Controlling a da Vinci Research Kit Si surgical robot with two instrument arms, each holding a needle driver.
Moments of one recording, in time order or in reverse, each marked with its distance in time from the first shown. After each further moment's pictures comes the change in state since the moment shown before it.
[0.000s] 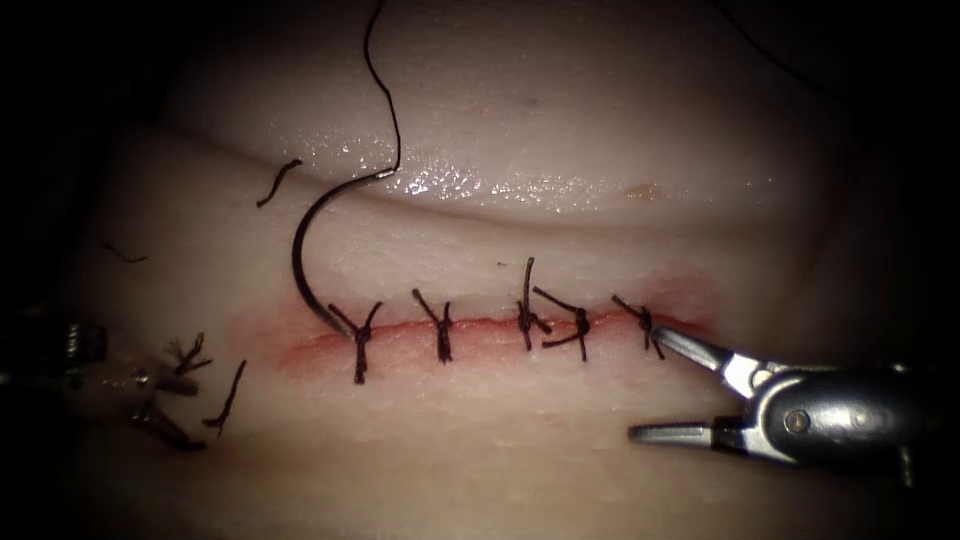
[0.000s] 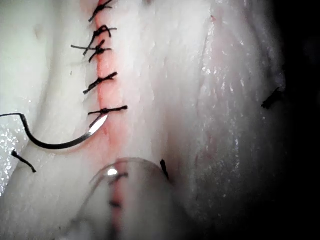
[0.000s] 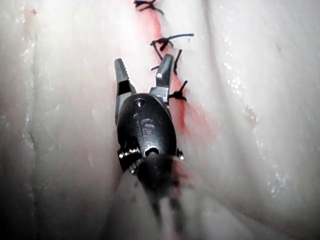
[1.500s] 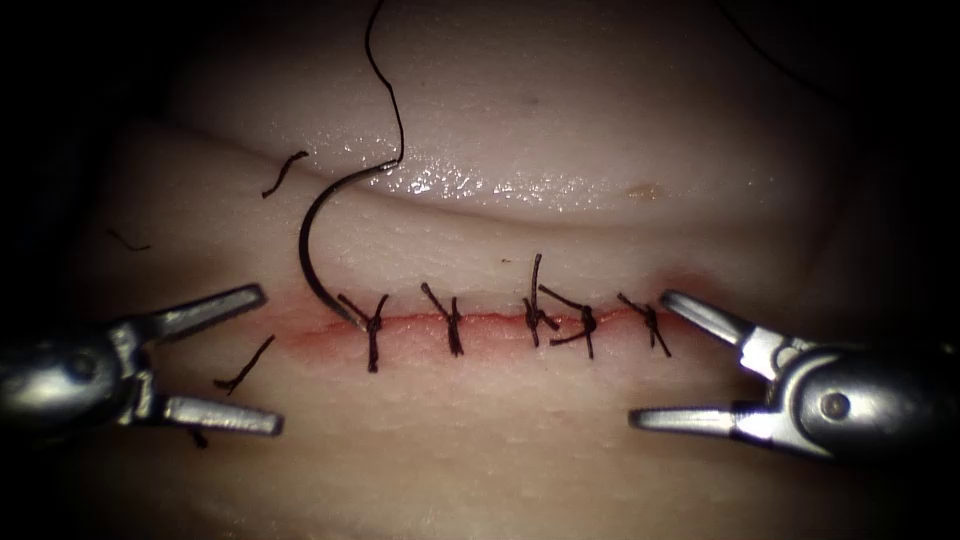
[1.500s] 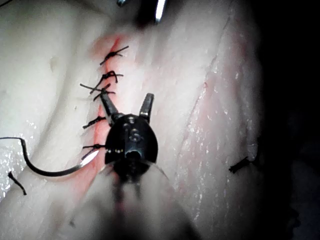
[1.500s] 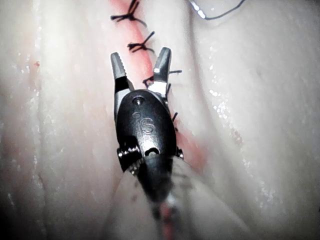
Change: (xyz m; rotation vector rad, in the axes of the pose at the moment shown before) right arm 0.008 0.003 -0.001 0.051 -0.042 0.087; left arm 0.013 0.002 -0.013 0.297 0.980 -0.058
